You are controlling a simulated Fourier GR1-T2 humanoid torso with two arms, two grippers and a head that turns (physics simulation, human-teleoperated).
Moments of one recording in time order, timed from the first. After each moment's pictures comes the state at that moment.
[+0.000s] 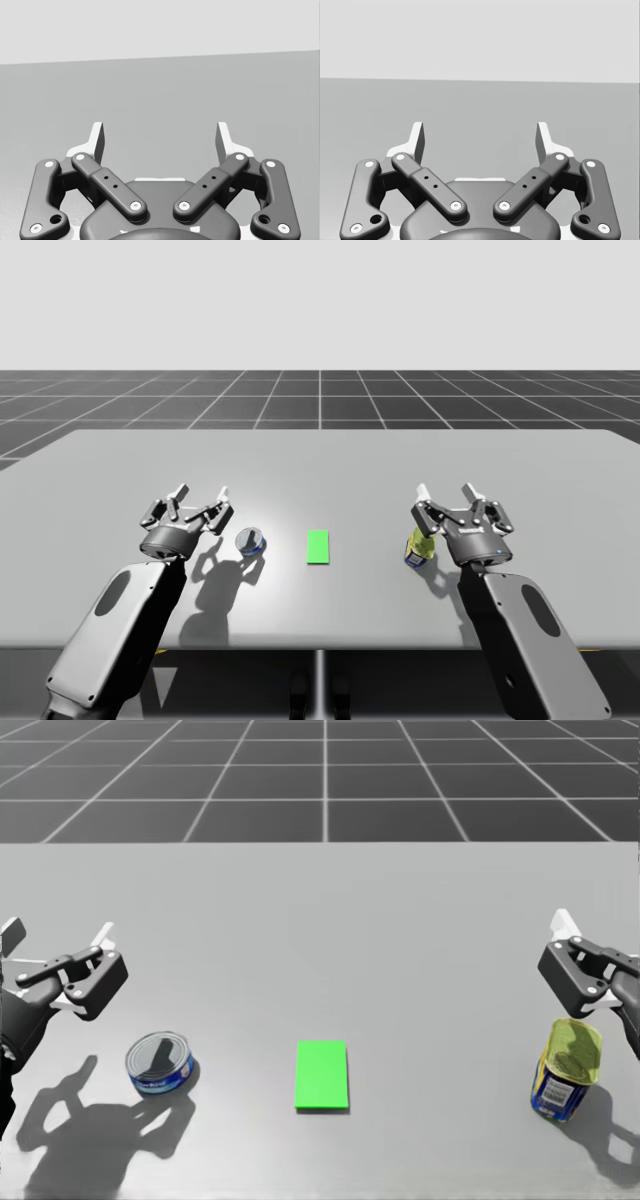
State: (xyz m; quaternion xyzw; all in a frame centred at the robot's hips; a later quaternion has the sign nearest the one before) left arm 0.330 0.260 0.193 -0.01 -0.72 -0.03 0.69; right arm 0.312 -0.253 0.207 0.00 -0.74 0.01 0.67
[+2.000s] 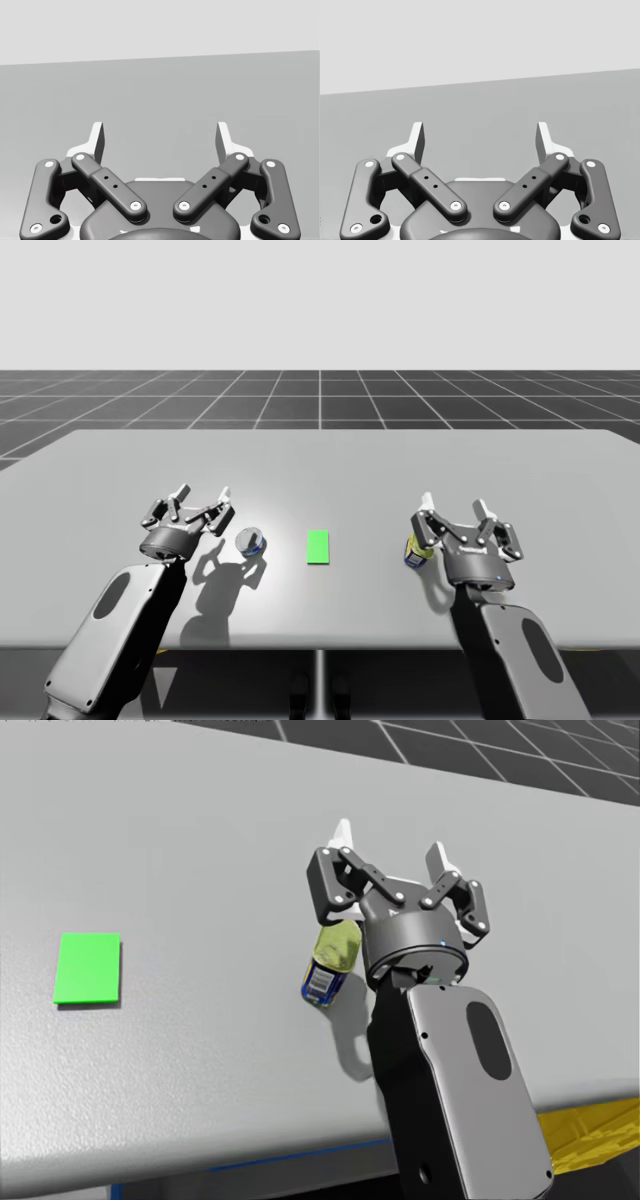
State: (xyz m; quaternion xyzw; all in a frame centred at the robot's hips) left arm 0.327 0.258 0.195 -0.02 -0.72 -0.03 0.69; right arm 0.278 -0.226 0.209 -0.04 -0.75 -0.06 0.66
